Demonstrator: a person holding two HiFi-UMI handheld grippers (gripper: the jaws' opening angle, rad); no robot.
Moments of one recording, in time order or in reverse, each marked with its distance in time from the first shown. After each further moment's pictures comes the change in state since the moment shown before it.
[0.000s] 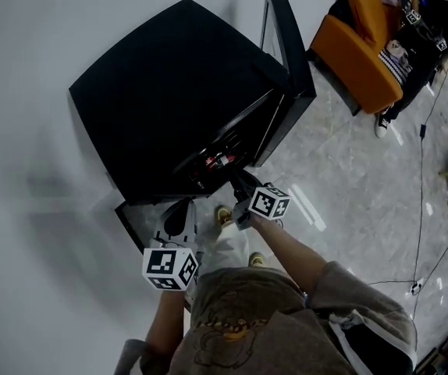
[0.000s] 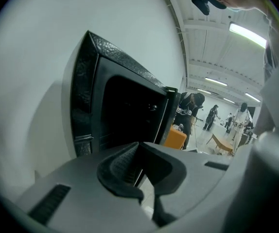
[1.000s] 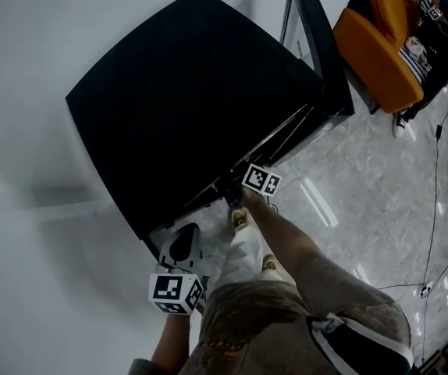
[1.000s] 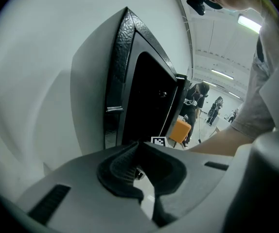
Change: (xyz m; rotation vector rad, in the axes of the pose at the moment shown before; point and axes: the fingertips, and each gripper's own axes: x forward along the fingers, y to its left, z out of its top) left arm -0.005 0.036 -0.036 -0.019 0.126 0.048; right arm 0.132 -0.082 -0.032 0.273 -0.010 -0.027
